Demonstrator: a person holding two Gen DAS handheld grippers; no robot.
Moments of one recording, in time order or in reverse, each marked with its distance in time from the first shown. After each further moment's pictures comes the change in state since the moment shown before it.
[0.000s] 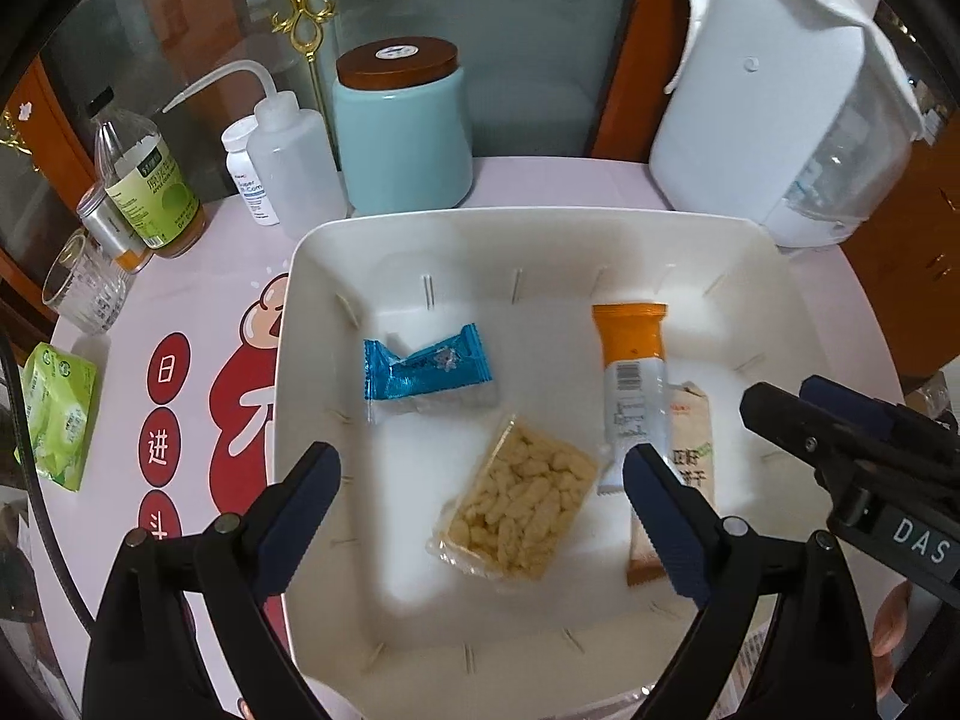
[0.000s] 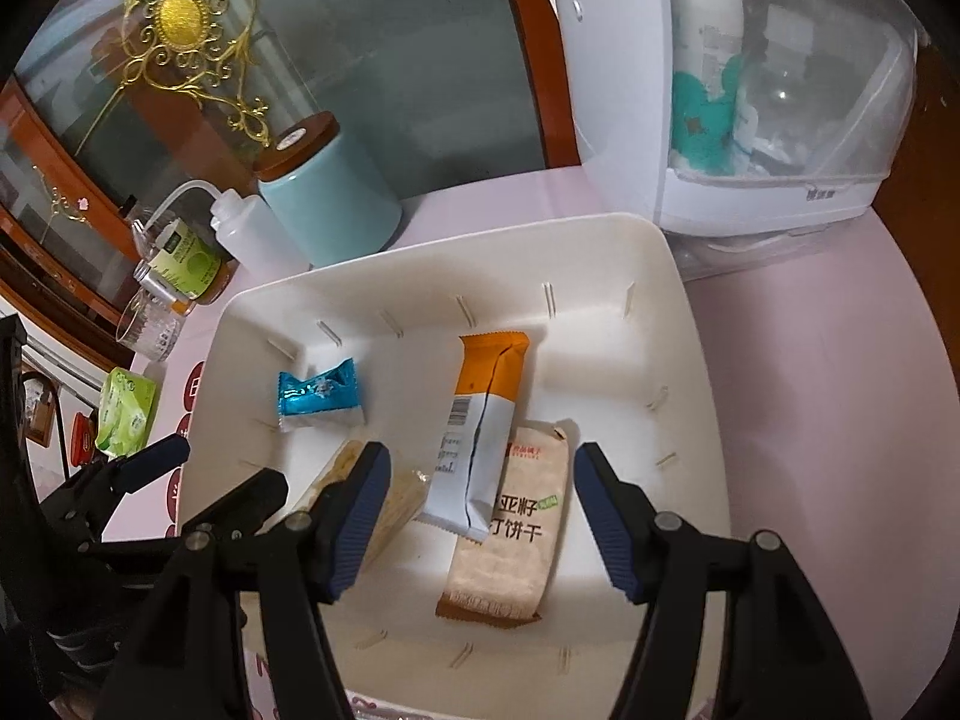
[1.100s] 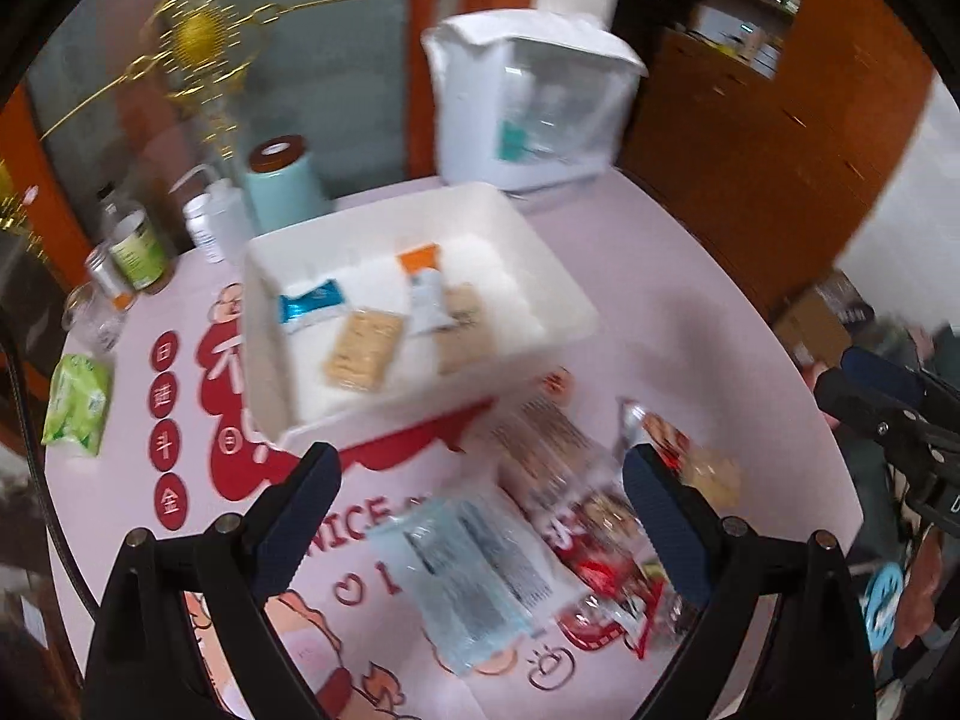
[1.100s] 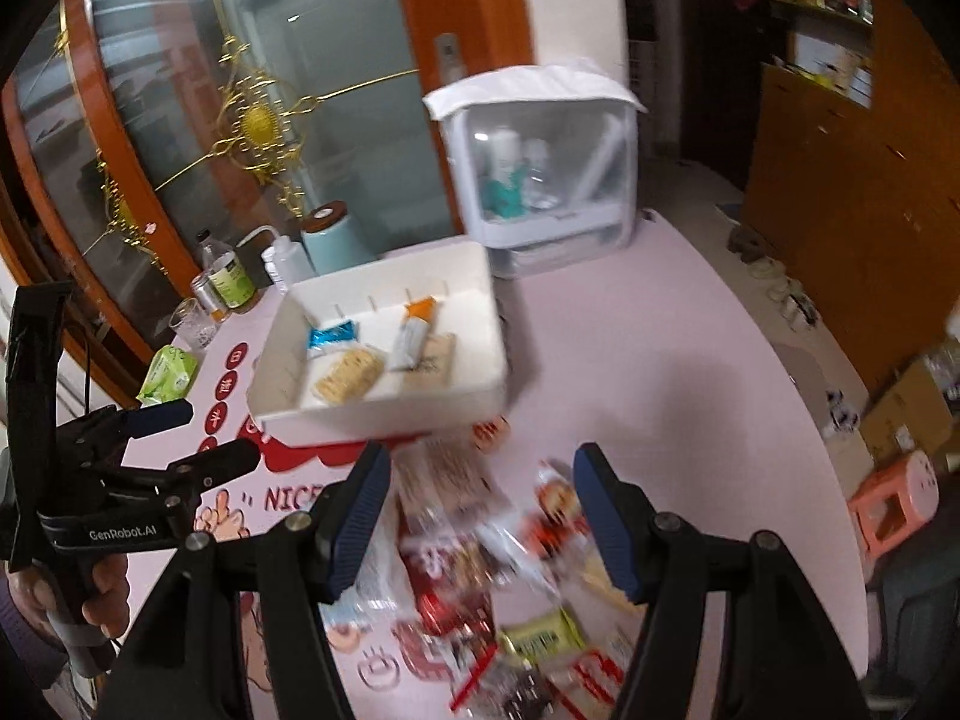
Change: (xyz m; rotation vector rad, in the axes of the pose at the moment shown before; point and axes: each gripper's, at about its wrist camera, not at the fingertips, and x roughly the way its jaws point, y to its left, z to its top) left arm -0.198 -0.078 -0.157 0.269 -0.114 -0.185; right arm -0.263 -0.036 -0.210 0.053 -0.251 -0.138
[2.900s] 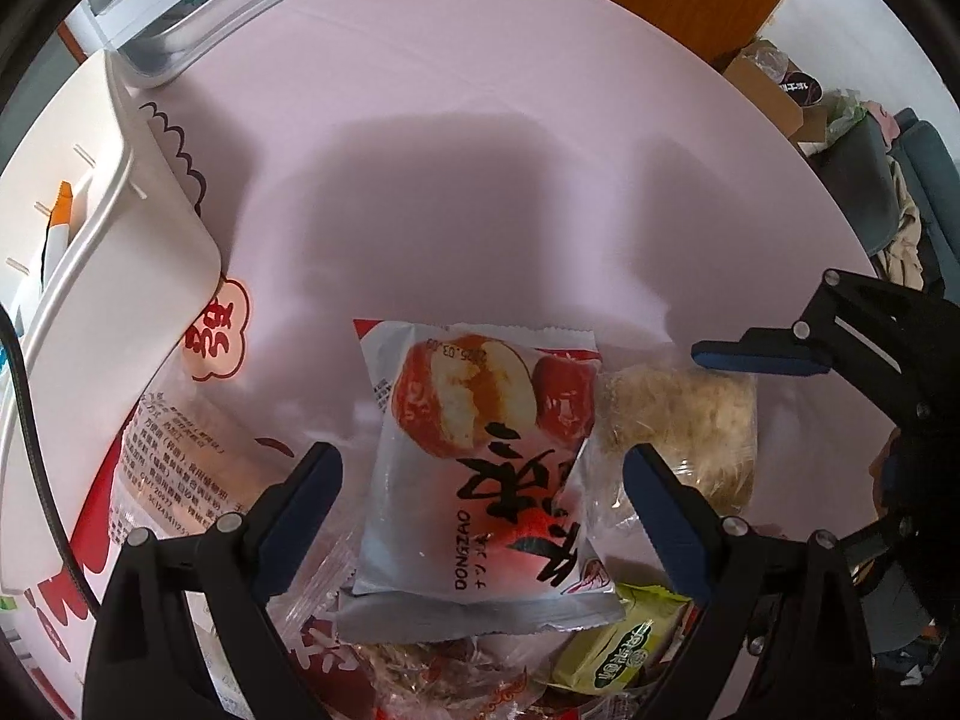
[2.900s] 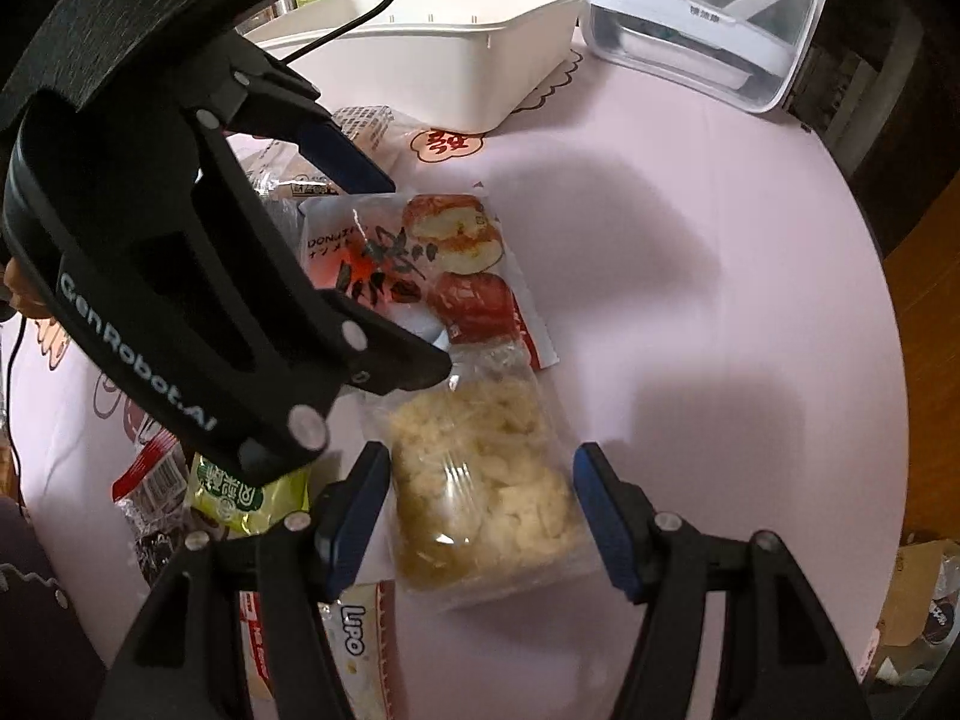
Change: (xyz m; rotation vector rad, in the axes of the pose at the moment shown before) left arm 0.260 -0.167 -0.007 0.323 0.433 -0.135; right arm 0.179 -0.111 -0.105 -0.543 0.321 0.176
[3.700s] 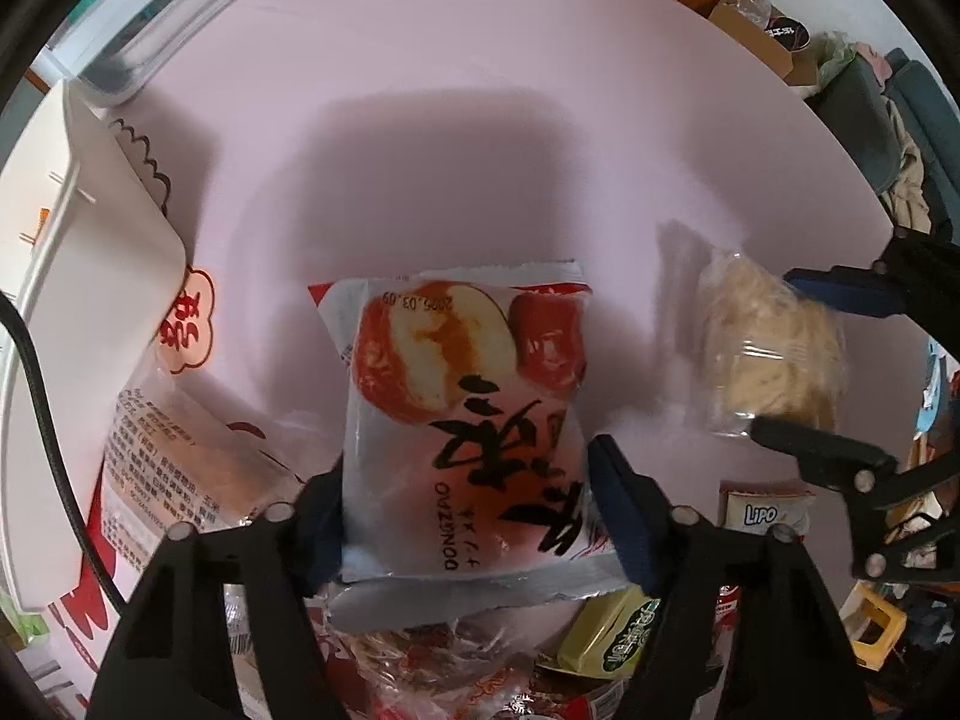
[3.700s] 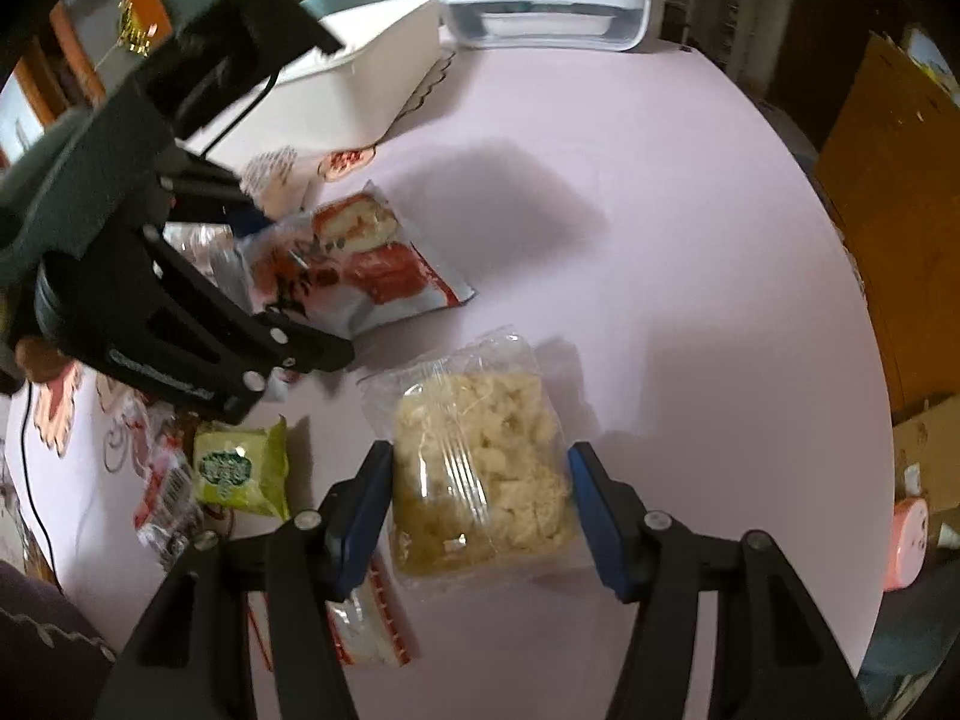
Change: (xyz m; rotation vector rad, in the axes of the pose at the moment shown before) left arm 0.018 -0.040 -0.001 0.093 0.051 0.060; right arm -0.030 -0.023 -0.036 0.291 -0.034 -0.057
